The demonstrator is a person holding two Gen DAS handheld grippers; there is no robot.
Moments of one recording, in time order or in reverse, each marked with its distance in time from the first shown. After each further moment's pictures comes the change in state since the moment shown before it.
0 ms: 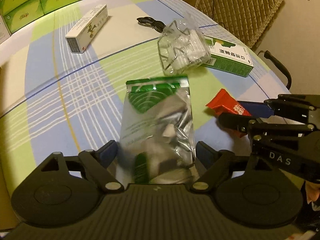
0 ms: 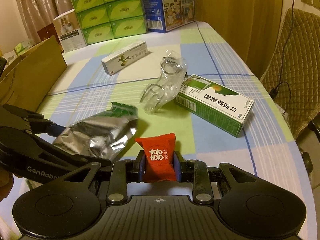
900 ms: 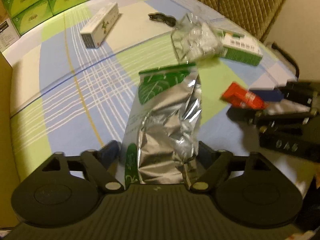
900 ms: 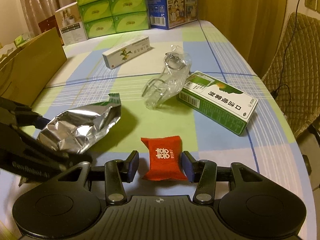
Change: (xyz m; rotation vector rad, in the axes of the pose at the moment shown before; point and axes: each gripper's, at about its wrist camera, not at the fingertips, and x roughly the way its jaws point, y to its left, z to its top) left arm -0.004 0.012 -0.013 0.046 0.000 0.071; right arm 0.008 0.007 -0.004 -0.043 0.010 -0.023
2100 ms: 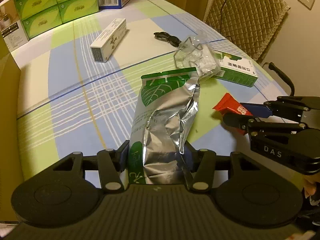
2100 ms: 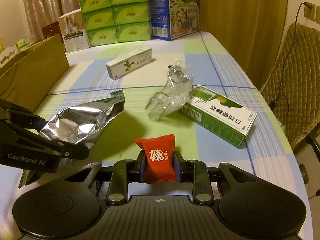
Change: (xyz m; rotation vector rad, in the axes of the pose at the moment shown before) left arm -0.022 0.008 0.001 -0.075 -0.079 -0.023; right arm -0.006 0.007 0.006 -0.018 -0.053 -0.007
